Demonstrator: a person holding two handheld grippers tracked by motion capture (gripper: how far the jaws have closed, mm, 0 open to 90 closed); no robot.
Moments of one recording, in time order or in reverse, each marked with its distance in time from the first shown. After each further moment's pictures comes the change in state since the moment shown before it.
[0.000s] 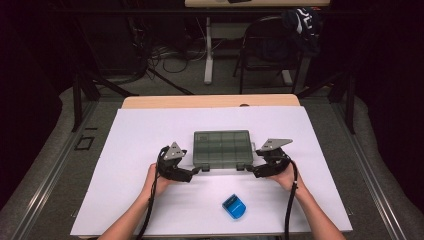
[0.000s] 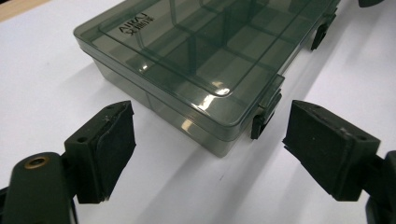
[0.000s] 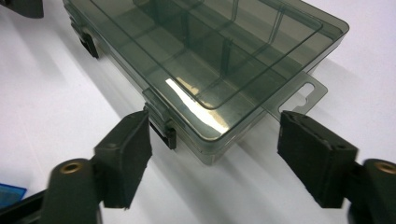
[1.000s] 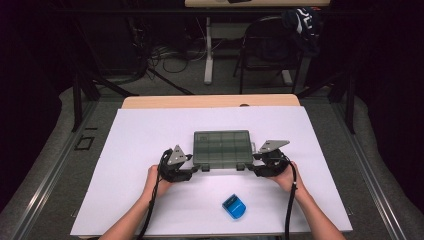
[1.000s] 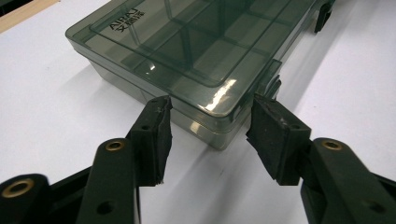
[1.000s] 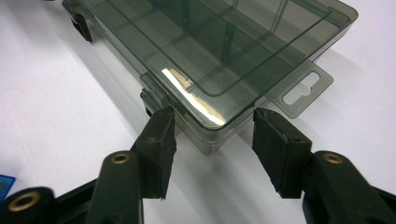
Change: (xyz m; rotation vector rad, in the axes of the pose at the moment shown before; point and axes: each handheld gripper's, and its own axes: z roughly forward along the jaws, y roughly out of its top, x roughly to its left) left arm -0.006 -0.003 0.002 0.011 0.034 0.076; right arm 0.002 -0.002 0.003 0.048 -0.012 -0.023
